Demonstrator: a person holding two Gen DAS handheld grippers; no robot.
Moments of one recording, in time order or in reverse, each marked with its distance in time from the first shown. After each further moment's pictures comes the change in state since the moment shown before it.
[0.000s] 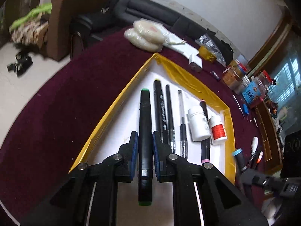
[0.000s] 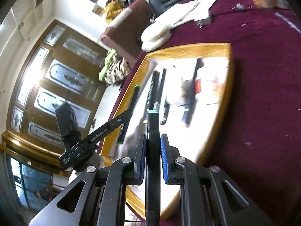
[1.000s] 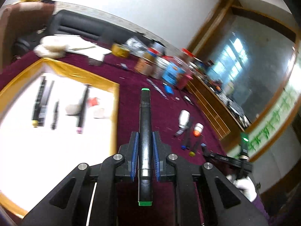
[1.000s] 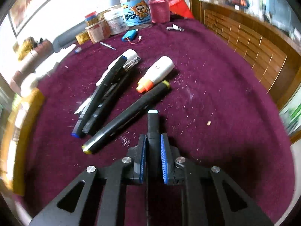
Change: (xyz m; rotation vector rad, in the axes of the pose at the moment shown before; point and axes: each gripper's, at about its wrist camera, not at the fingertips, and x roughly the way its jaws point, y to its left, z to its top) left arm -0.050 -0.153 -0.087 0.244 -0.079 -0.429; right arm -0.223 -0.209 -0.108 0.250 -0.378 -0.720
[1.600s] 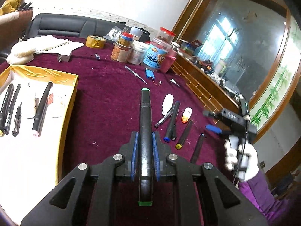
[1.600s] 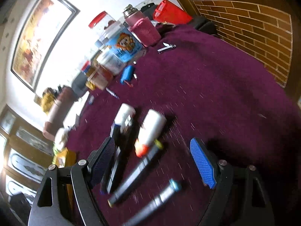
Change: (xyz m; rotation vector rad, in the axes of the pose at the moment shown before) left arm 0.049 -0.056 -0.008 0.124 0.089 -0.013; right arm 0.002 -0.070 0.058 0.266 -0.084 0.270
